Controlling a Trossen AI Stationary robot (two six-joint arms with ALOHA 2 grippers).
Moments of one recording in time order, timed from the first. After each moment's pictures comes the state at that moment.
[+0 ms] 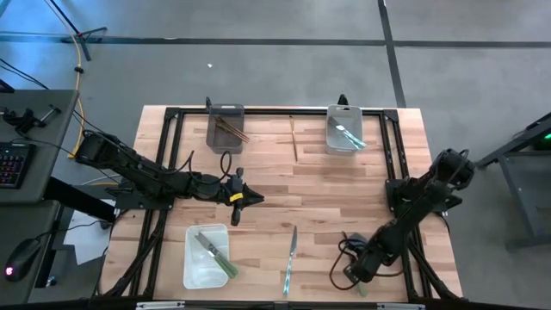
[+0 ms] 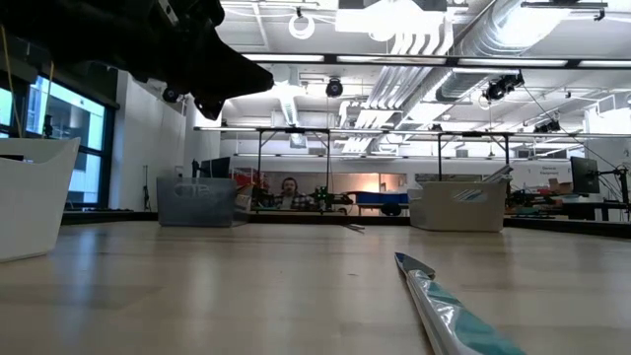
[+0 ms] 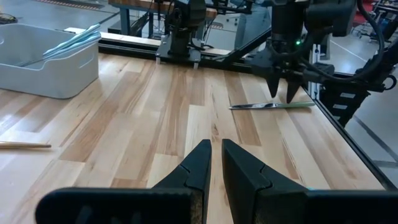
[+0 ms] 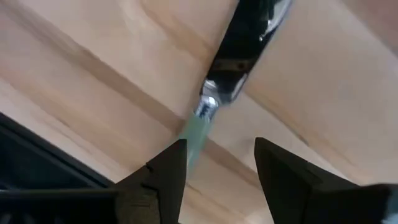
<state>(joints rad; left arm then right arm) -0.22 1.37 0.45 0.68 -0.19 -0.19 0.87 1.63 0.84 -0.48 -0.16 1.80</state>
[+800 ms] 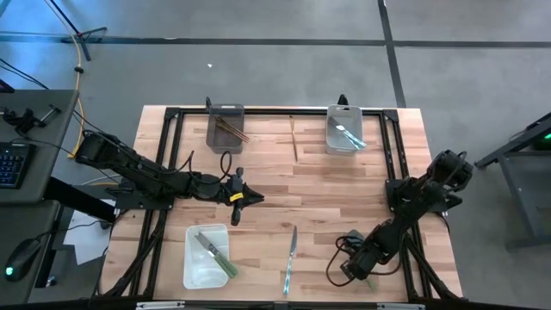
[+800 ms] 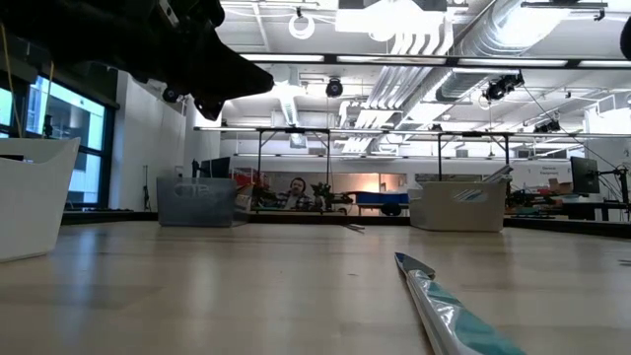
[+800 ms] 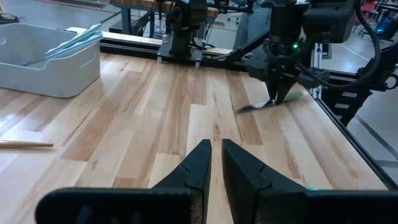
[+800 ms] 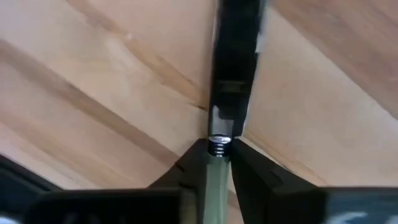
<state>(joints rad) -0.22 1.37 0.45 0.67 -0.19 -0.19 0.83 1.68 0.84 -0.50 -0.12 1.77</state>
